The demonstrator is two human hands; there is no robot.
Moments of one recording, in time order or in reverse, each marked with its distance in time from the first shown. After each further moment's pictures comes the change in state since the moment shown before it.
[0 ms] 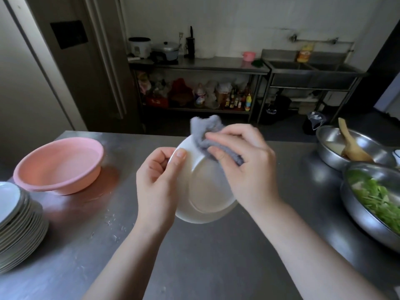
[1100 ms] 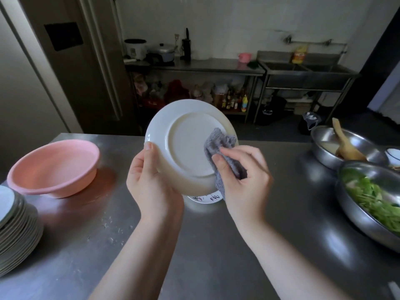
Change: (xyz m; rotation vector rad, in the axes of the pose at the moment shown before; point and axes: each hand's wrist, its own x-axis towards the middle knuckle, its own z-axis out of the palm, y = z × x) left_hand 0.008 0.000 0.022 -0.428 0.457 -0.161; right_hand -0.039 0.018 0.020 0.090 0.277 0.225
